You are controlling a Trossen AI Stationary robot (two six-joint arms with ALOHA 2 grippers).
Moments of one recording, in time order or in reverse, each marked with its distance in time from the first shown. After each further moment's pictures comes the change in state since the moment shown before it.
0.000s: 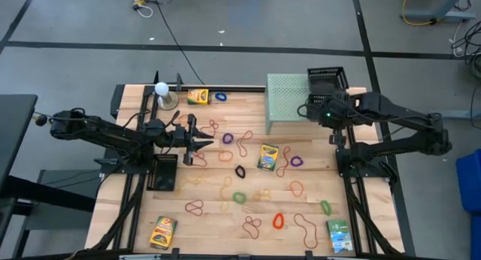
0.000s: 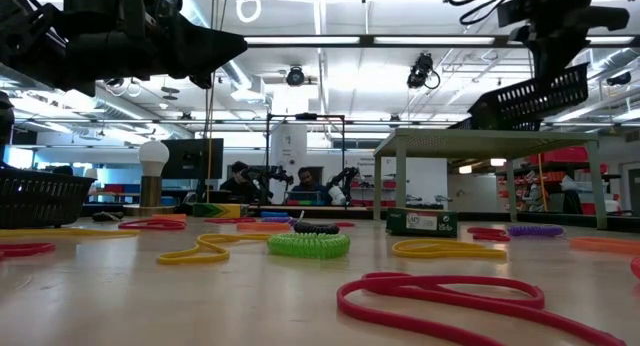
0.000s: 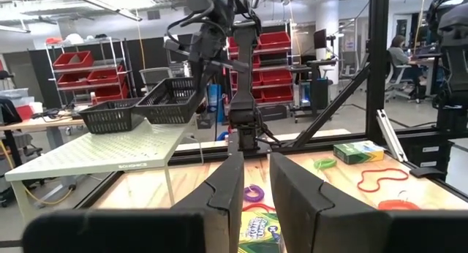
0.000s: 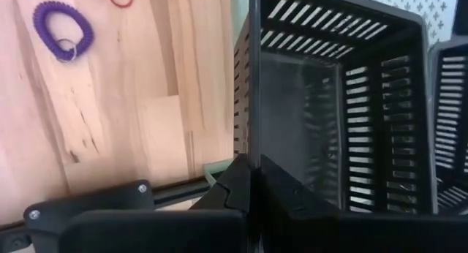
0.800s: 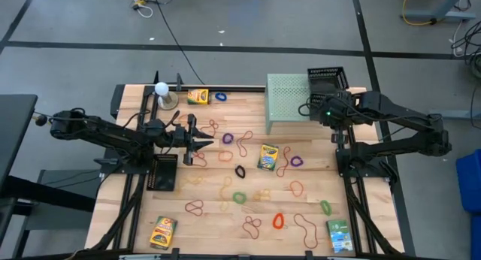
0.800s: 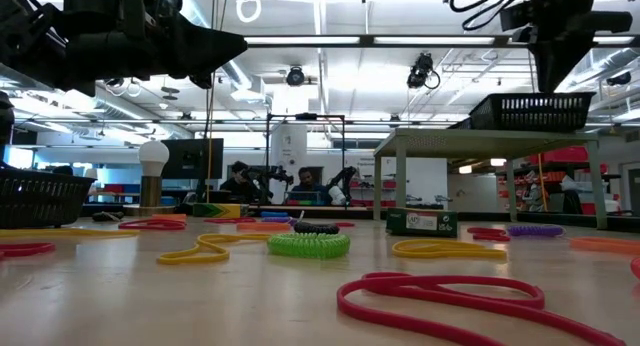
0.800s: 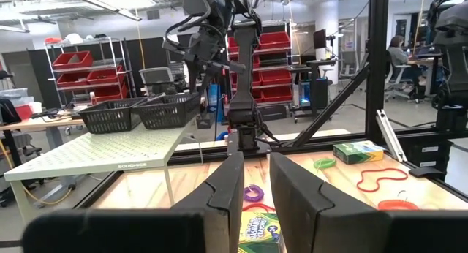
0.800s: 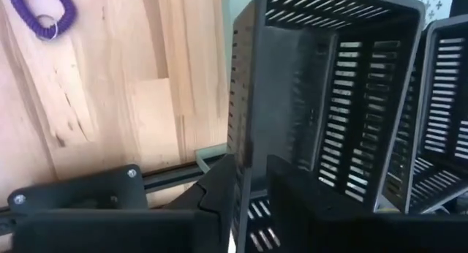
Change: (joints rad) left arm 0.000 0.000 0.000 0.000 0.002 -0.001; right arm -0.021 0.002 0.000 -0.034 0.027 -0.016
